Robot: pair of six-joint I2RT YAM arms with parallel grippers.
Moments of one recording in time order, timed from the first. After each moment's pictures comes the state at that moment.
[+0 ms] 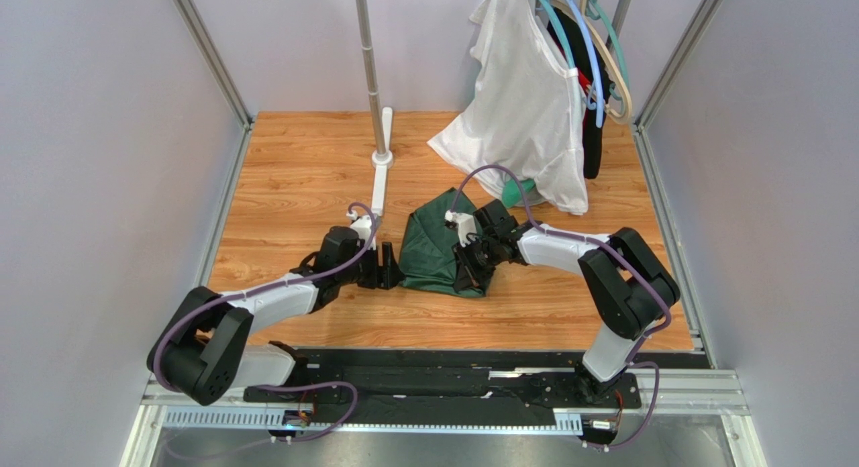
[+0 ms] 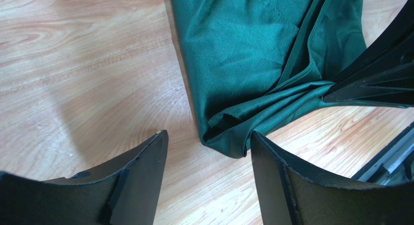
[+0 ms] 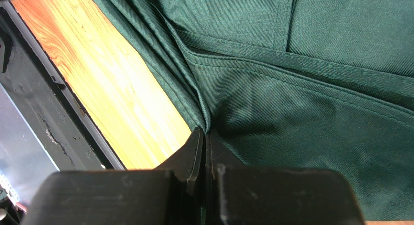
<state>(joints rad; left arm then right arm) -0.49 1.28 0.41 0.18 0.24 -0.42 0.61 1.71 0.90 -0.27 -0.55 0.07</state>
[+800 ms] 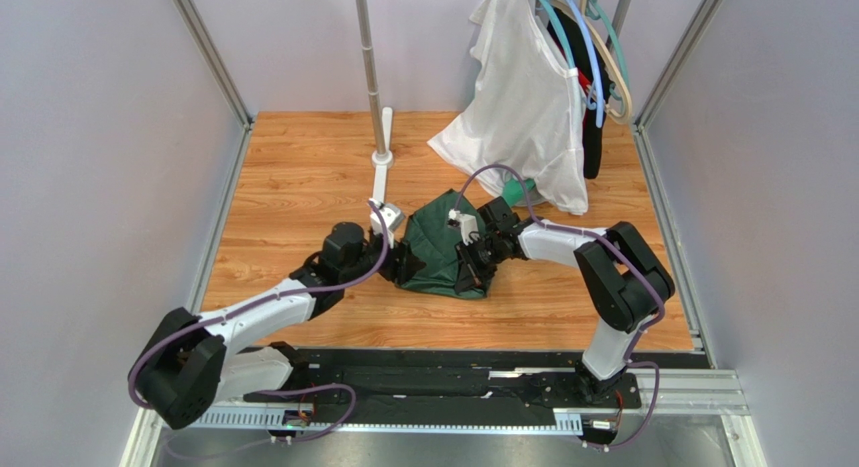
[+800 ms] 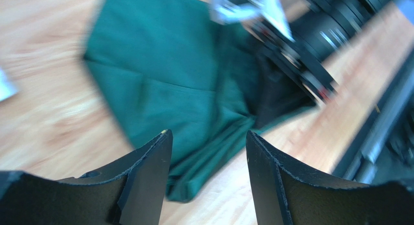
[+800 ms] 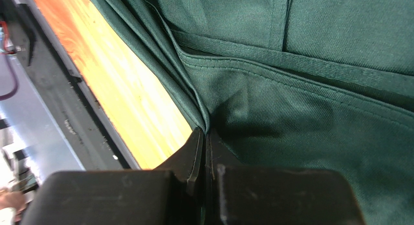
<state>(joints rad) -0.60 1.12 0.48 0.28 0.26 -0.22 0.57 1.75 0.92 -0.30 -0.64 0.06</state>
